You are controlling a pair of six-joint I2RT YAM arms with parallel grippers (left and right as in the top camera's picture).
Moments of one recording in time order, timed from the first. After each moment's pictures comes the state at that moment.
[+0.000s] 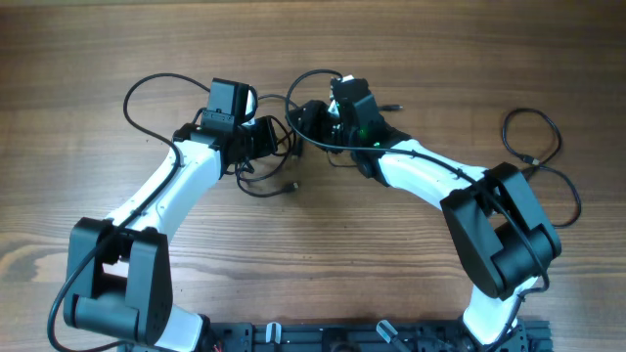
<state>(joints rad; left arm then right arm) -0.24 1.68 1.05 -0.43 0.21 -0.47 0.54 1.95 1.10 0.25 -0.39 1.07</state>
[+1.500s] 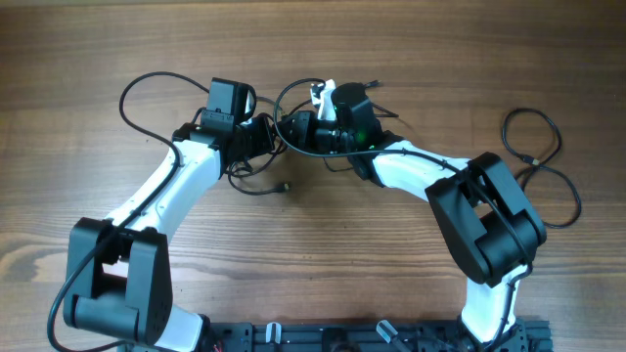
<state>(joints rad) -0.24 1.68 1.05 -0.43 0.14 -0.47 0.54 2.03 1.10 0.37 -0.61 0.97</state>
